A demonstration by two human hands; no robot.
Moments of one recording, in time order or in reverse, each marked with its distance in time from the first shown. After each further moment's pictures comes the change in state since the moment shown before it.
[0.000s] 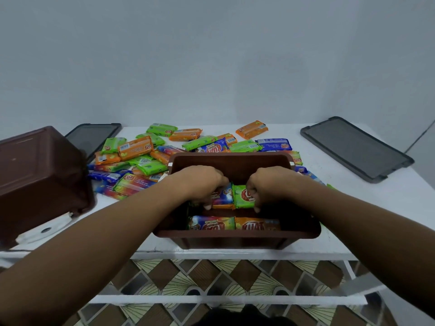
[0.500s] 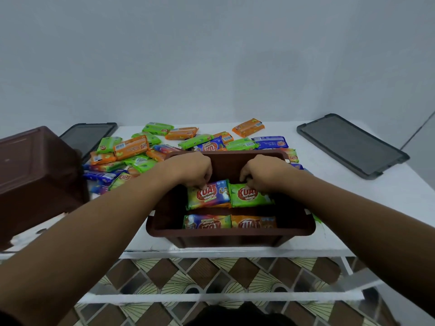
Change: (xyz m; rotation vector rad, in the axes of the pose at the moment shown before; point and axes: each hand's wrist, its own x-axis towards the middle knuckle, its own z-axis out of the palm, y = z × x) left_hand 0.008 -0.026 -0.010 -0.132 0.036 -0.116; right_hand 0.004 0.012 -0.002 0.152 0.228 -0.013
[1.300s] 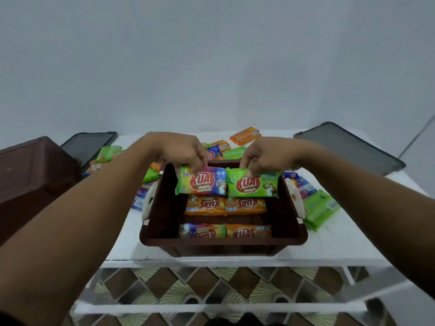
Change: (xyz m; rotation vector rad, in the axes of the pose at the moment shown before) left_hand -0.016 -0.020 -0.061 -0.616 -0.116 -0.013; right_hand -0.025 0.021 -0.063 0.408 -0.007 -0.060
